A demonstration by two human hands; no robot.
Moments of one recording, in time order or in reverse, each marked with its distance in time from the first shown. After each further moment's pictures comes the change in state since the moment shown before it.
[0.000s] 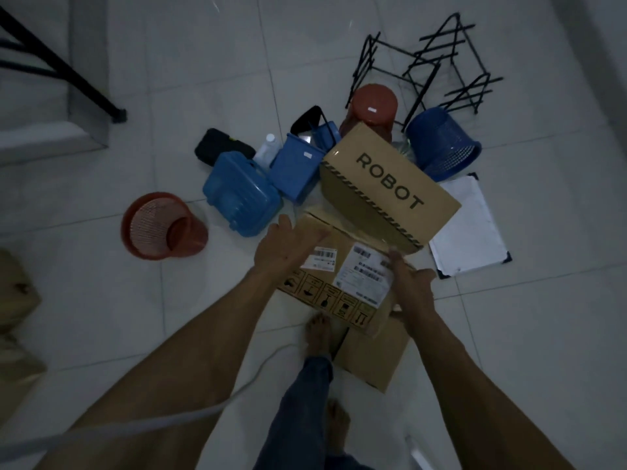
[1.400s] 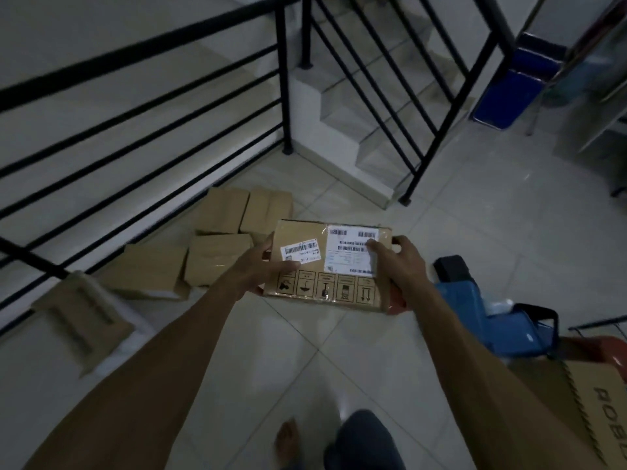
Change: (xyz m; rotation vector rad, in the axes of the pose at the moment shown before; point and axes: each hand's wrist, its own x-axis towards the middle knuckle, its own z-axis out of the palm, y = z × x) left_hand -0.419 -0.557 -0.434 -0.846 0.480 -0.142; right_hand -0.580 0.036 0.456 -0.729 -0.689 -0.903
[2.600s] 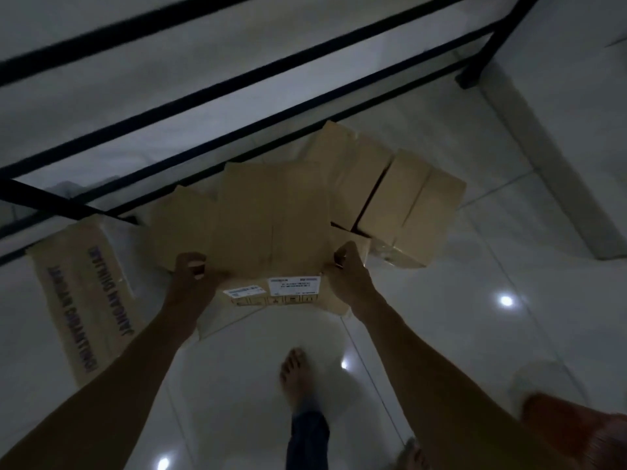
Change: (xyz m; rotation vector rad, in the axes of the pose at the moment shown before) left_hand 0.396 -0.429 -0.358 -0.391 0.654 -0.594; right_hand 0.391 0.001 0.675 -0.431 -0.593 0.112
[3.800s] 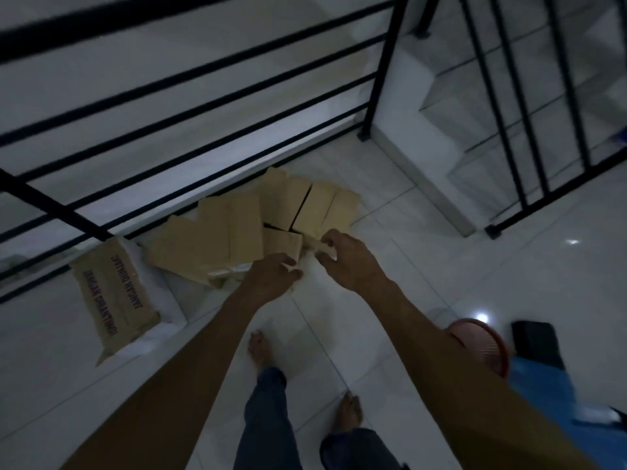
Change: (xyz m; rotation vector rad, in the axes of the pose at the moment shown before) left_hand -0.450 0.086 0.076 0.521 -0.331 0.492; right_hand -0.367 0.062 -0.208 -0.443 0.216 -0.565
